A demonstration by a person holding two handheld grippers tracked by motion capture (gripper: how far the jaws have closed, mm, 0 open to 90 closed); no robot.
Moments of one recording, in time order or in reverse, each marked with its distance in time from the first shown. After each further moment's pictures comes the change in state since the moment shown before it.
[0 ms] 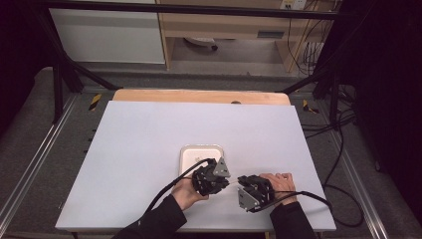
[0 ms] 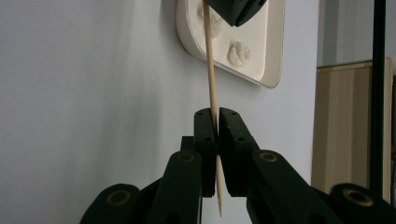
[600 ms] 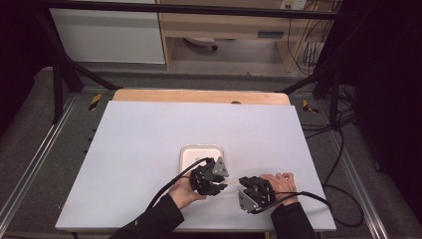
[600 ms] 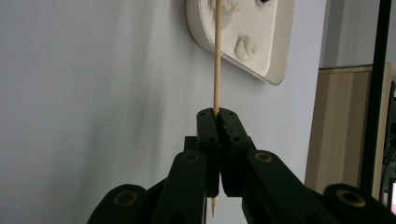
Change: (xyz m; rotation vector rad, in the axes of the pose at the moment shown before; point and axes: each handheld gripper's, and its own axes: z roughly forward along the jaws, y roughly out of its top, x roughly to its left) left arm 0.003 -0.002 -0.003 0.058 0.010 -0.007; right arm 0.003 -0.001 0.000 0.032 0.005 -0.050
